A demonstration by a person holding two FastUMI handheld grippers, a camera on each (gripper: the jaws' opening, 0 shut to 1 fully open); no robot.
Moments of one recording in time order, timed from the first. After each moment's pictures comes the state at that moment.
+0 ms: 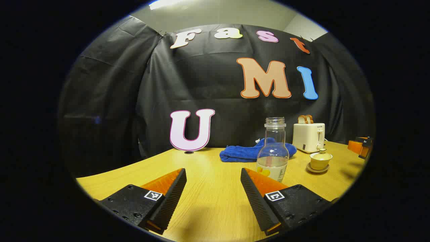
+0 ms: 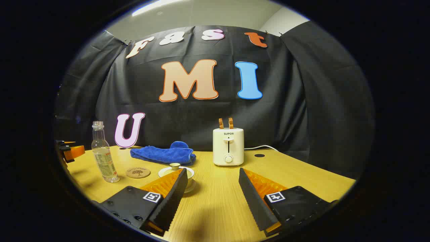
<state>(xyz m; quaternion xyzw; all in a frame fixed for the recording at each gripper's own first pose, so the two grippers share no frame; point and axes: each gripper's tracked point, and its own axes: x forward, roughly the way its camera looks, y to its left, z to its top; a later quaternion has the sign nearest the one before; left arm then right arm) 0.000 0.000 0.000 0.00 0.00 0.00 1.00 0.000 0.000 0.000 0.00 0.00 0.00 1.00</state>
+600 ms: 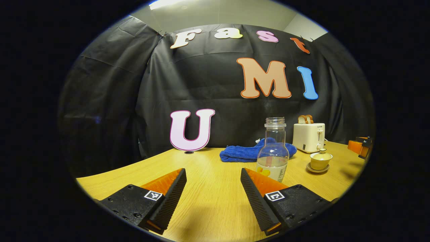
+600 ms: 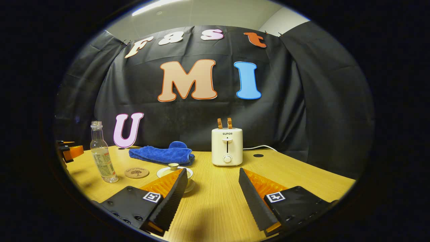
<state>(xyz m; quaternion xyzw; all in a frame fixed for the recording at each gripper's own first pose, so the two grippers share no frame) 0.000 0.000 0.000 0.00 0.00 0.00 1.00 0.002 -0.002 0.000 0.00 0.00 -0.01 1.00</state>
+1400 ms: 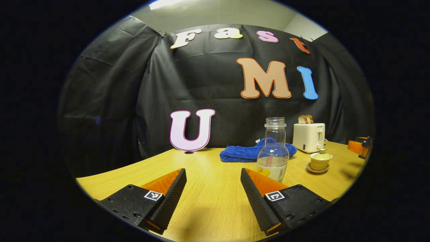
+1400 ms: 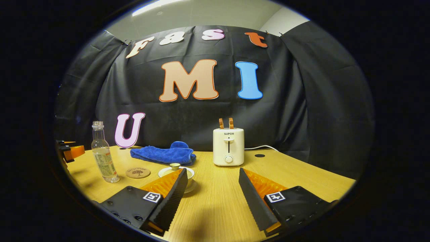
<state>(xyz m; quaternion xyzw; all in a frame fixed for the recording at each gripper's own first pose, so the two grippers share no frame) 0.000 0.000 -0.001 0.00 0.00 0.00 1.00 0.002 0.002 0.000 0.00 0.00 0.00 1.00</state>
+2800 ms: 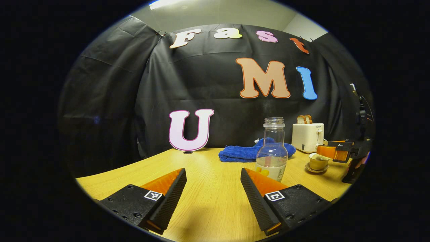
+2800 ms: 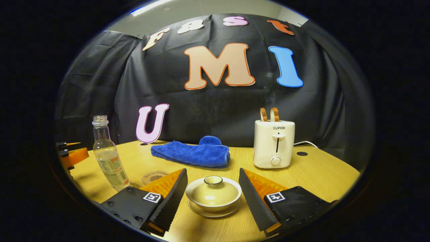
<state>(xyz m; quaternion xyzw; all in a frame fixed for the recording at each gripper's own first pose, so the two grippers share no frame) 0.002 -0.002 0.000 0.00 0.00 0.00 1.00 0.091 0.101 -0.026 0.00 0.06 0.11 0.99</state>
